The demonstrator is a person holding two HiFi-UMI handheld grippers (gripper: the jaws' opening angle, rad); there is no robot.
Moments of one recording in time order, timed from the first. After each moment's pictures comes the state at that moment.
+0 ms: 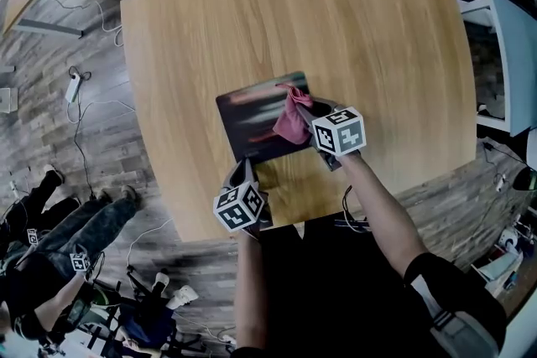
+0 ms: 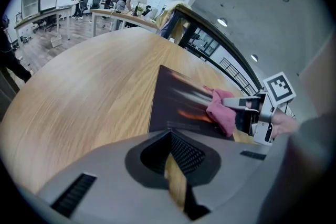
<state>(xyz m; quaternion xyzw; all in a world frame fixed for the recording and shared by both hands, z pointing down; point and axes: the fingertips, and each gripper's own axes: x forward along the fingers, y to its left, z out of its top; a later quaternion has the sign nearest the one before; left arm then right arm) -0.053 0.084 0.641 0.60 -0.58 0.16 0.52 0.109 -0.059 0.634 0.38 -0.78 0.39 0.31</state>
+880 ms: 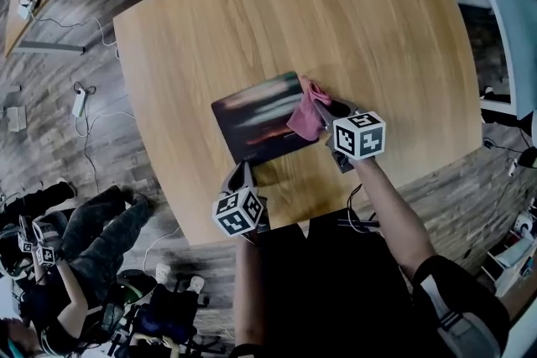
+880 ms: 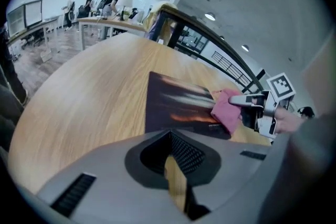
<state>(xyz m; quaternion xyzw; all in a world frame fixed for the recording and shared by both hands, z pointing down) -0.051 0.076 0.617 0.64 -0.57 0.20 0.49 0.169 -0.062 0.602 0.45 -0.76 0.41 0.24</state>
